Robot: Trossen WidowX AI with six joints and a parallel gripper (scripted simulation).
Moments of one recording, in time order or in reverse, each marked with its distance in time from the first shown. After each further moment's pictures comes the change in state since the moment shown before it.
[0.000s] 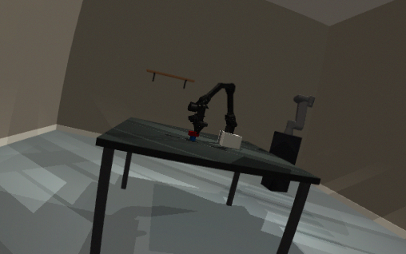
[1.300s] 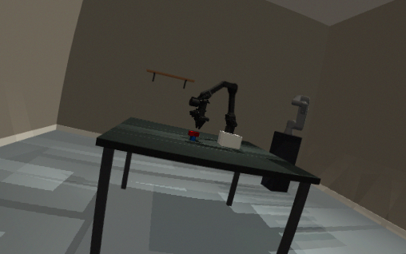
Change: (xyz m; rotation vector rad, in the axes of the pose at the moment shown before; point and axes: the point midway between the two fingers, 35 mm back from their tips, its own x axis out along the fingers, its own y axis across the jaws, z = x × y) arm -0.040 0.000 -0.002 -0.002 0.009 0.000
